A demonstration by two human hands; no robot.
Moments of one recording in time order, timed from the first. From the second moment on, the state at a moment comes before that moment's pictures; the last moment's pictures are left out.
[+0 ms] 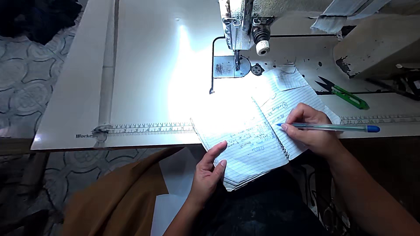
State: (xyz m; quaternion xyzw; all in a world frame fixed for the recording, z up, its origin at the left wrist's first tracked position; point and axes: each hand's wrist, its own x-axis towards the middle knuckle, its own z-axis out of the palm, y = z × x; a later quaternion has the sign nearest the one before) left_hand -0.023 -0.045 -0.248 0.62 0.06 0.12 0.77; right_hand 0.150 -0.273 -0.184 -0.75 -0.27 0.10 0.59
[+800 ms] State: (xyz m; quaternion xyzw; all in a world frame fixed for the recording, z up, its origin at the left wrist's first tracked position) left_hand -0.021 -0.042 -0.251 0.63 0.04 0.13 0.76; right_hand 0.154 -0.264 -0.190 -0.77 -0.32 0.08 0.55
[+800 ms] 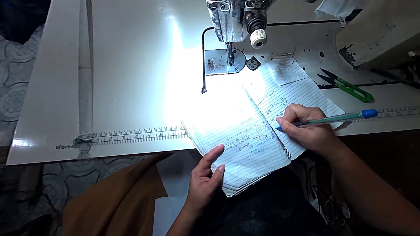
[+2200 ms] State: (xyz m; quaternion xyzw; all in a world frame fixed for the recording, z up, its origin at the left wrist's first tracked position) left_hand -0.022 -0.043 -0.250 0.63 0.05 0.12 0.76; right_hand 0.156 -0.266 -0.190 -0.77 -0.32 0.07 0.55
